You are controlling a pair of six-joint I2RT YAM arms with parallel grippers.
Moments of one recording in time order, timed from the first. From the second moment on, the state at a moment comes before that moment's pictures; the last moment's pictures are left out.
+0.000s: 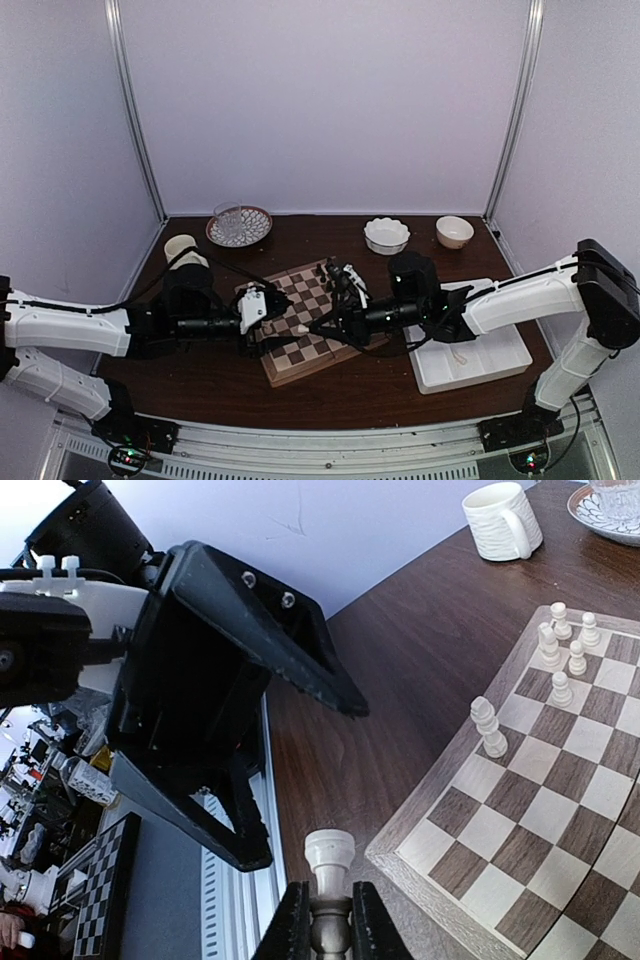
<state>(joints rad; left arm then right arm) -0.98 1.19 0.56 0.32 0.24 0.47 0.95 1.60 0.80 0.48 -0.58 0.45</state>
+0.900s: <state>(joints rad) -1.03 1.24 0.60 0.25 0.26 0.56 0.96 1.62 0.81 0.55 -0.65 0.48</state>
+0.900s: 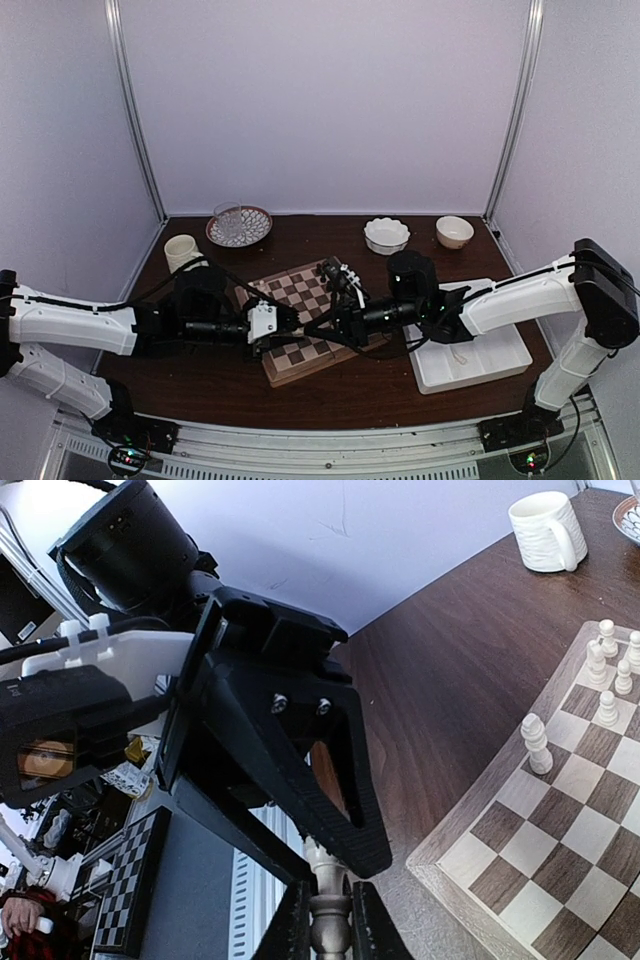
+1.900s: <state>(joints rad) -1.03 1.22 0.59 0.31 0.20 0.49 0.96 1.57 0.78 0.58 -0.59 0.48</state>
